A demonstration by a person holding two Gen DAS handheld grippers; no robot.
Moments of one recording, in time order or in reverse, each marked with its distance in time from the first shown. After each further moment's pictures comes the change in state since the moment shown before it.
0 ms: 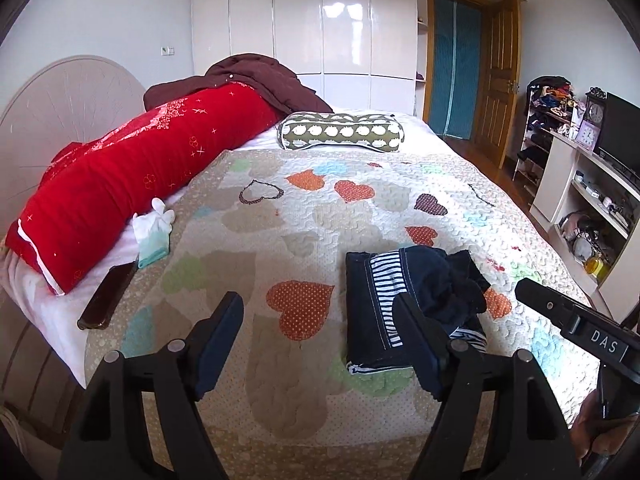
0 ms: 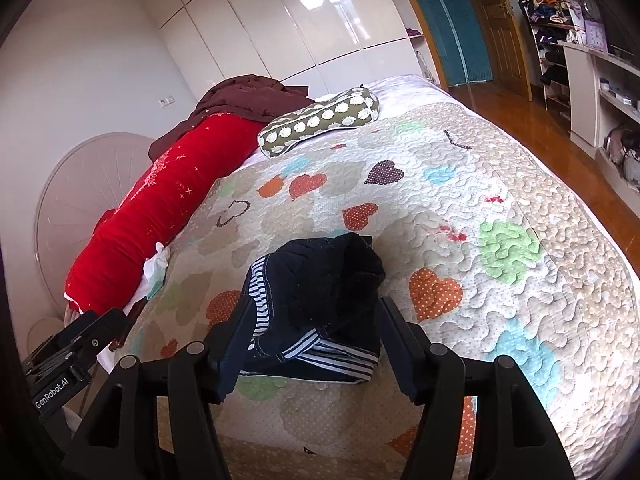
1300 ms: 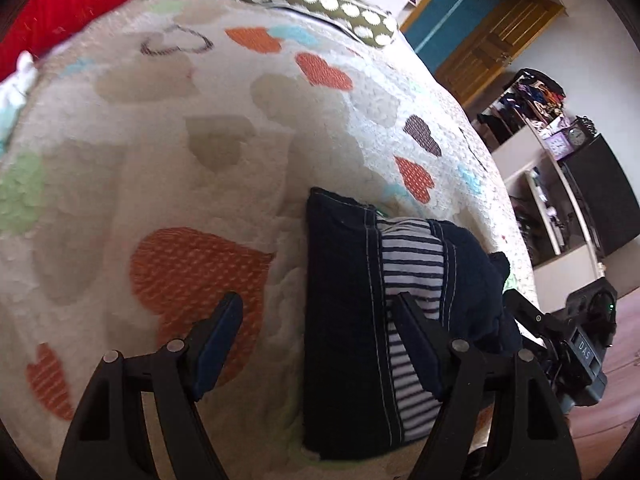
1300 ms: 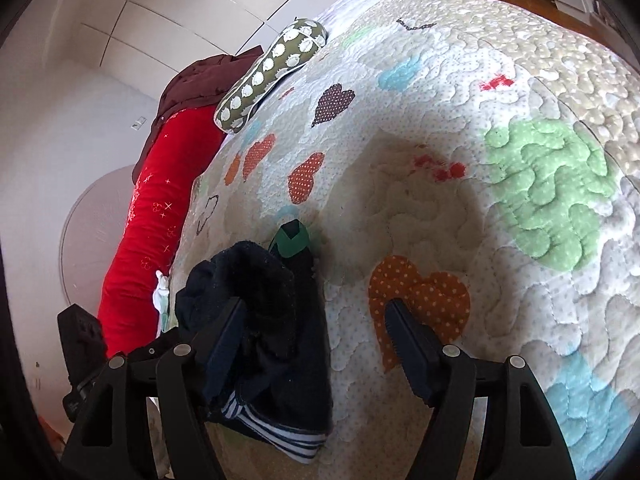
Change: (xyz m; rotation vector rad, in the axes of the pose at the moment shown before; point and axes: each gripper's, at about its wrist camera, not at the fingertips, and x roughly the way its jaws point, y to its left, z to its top) left arm 0.212 0.019 0.002 -0.247 0.477 -0.424; right arm 0.118 -0.107 0.012 0.355 0.212 0.177
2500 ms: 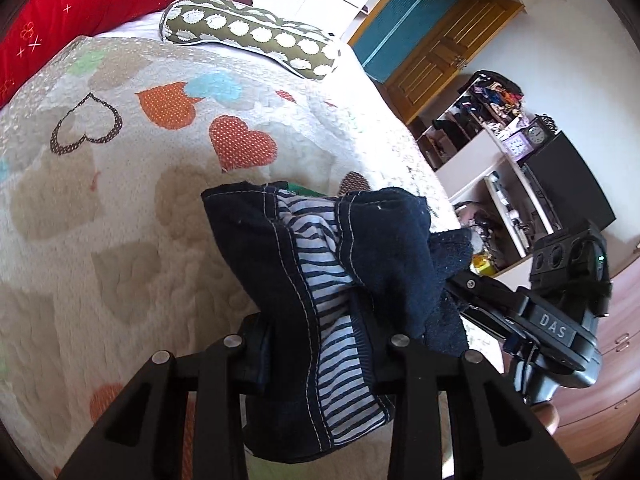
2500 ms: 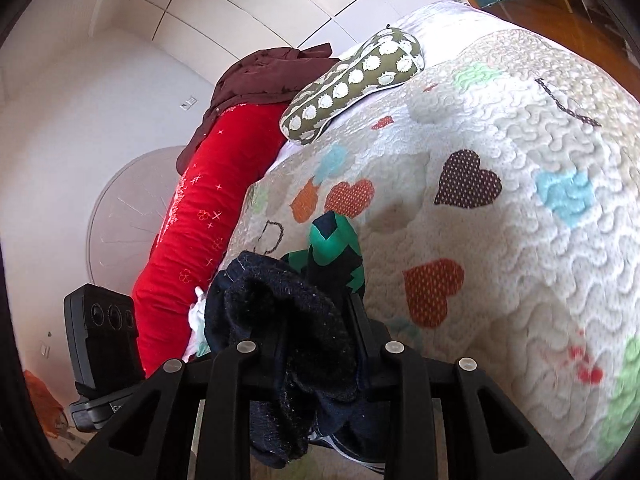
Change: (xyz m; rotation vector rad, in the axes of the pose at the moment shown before) left arm 0.008 -0.047 0.098 0.098 -0.053 -0.102; right arm 0.063 0.088 0.097 -0.167 0.006 0.117
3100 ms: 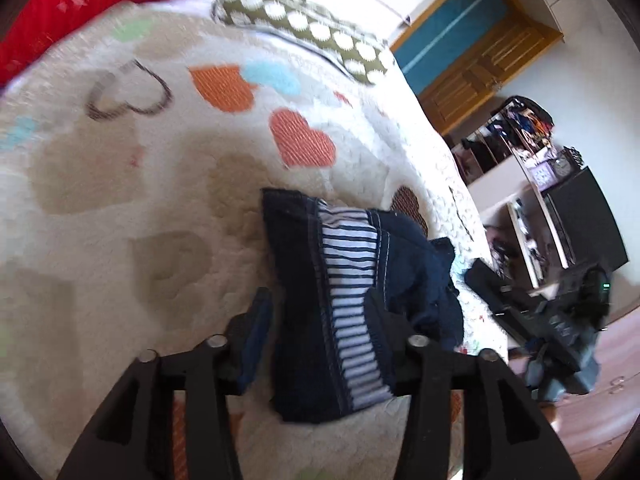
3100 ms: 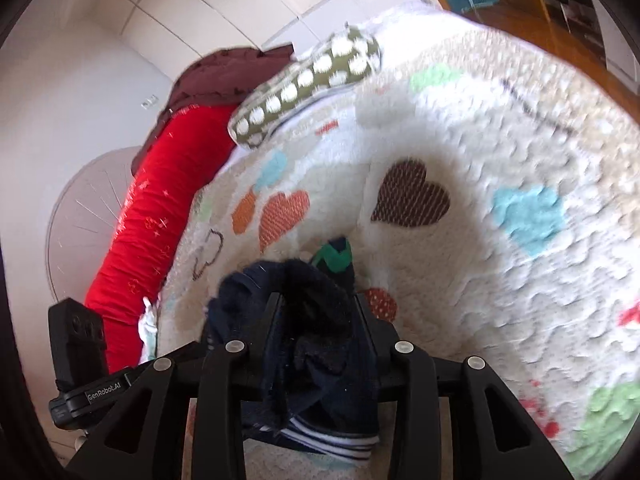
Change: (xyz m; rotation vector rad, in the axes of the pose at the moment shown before) left arm -0.014 0.040 -0.006 -0.127 -0.035 0.075; right arm 0.001 -0.032 0.019 -0.010 -0.030 -0.151
